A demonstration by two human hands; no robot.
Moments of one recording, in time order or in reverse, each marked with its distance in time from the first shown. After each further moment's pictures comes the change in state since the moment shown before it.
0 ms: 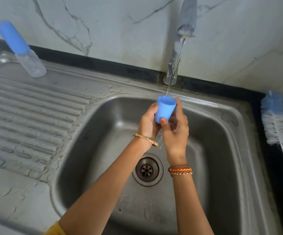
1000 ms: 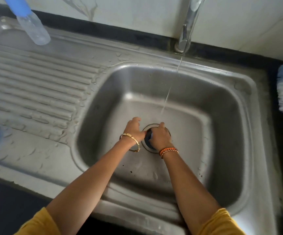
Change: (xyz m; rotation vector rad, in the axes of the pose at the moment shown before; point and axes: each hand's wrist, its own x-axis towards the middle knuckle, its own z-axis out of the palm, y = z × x) left_hand -0.069 -0.034 -0.103 1.328 0.222 -0.273; right_hand -0.067 0.091 0.030 -1.111 -0.796 0.201
